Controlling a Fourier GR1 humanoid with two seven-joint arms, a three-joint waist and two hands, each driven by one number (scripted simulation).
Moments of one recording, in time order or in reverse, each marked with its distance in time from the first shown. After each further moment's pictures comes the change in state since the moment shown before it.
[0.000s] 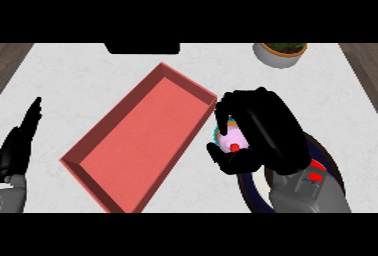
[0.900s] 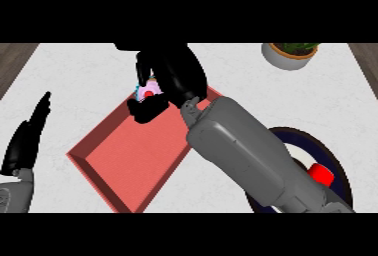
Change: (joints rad) left arm -0.036 -0.020 -0.018 -0.003 -0.017 -0.020 0.018; right arm -0.611 0.040 0.188 0.693 -0.500 -0.449 0.321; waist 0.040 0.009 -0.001
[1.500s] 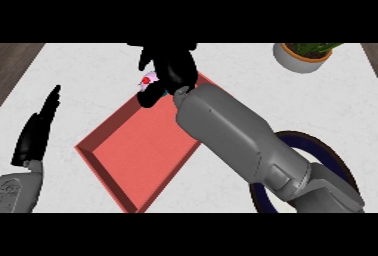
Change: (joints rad) left arm -0.057 -0.016 -0.022 0.035 -0.019 0.001 -0.016; right arm -0.194 0.000 0.159 0.417 -0.283 -0.216 -0.016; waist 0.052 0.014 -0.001
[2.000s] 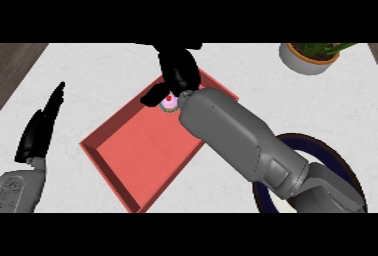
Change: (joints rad) left arm -0.015 -0.006 -0.015 -0.014 -0.004 -0.013 0.010; right arm -0.002 0.000 0.064 0.089 -0.202 -0.135 -0.136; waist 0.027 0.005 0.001
